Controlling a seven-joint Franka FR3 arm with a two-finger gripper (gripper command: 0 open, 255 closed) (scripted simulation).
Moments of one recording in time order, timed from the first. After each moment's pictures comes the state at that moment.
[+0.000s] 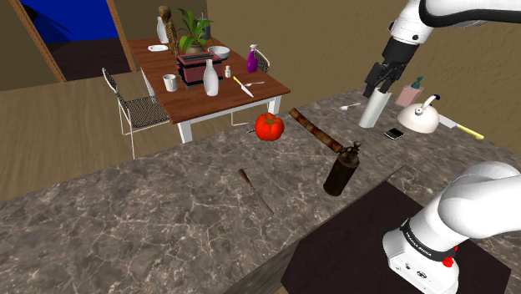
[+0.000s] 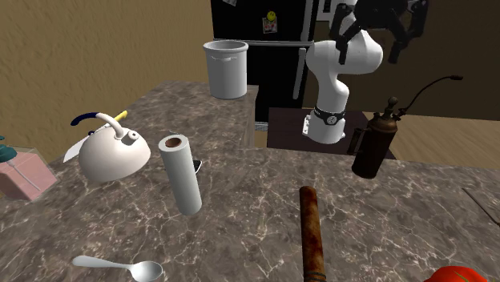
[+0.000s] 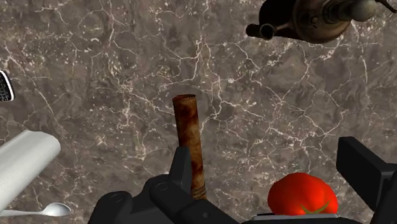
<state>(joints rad) -0.05 -0.65 -0.13 -2.33 -0.01 1.71 -0.09</state>
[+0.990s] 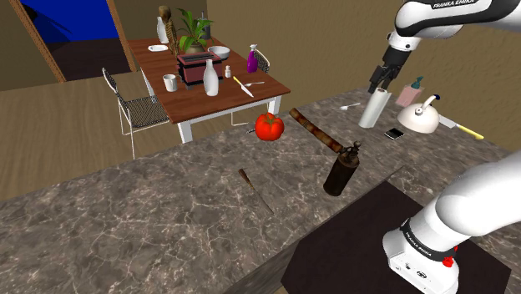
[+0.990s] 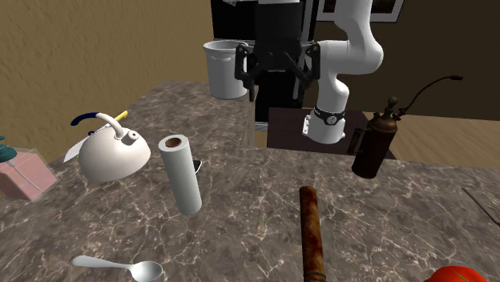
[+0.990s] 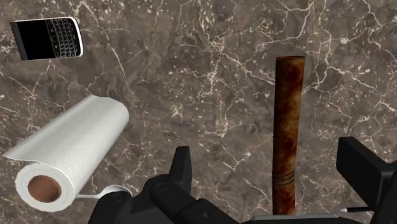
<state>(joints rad) -0.10 -0.26 -0.40 -2.13 -0.05 1.89 -0.44</state>
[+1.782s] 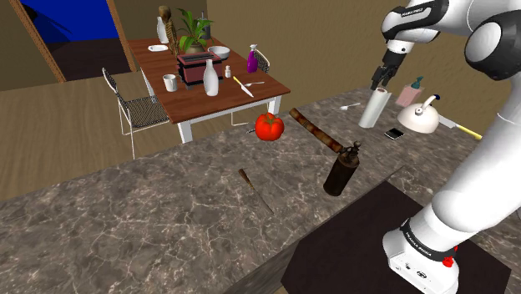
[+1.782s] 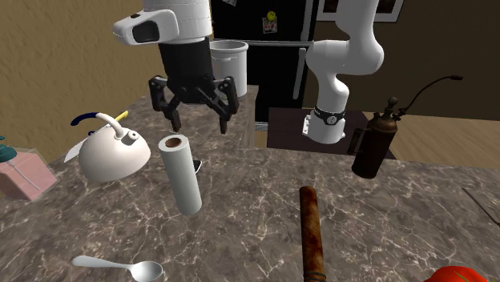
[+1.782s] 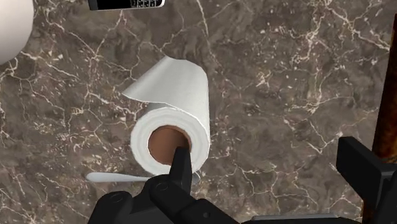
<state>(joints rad) -0.20 0.20 -0.53 -1.75 0.13 1.91 -0.75</state>
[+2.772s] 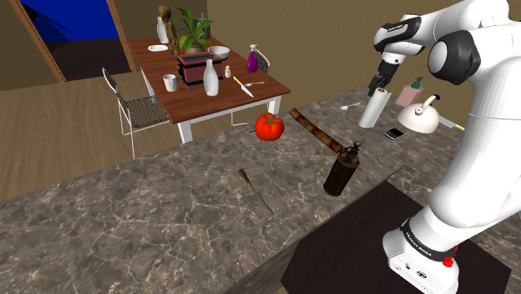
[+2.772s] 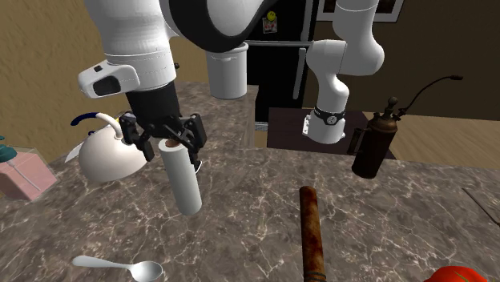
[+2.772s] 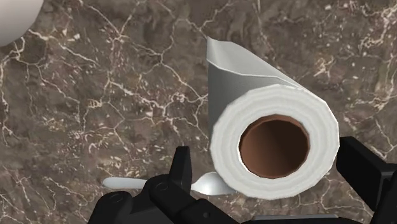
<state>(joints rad) -0.31 0.45 -0.52 -1.58 0.25 1.96 -0.87</state>
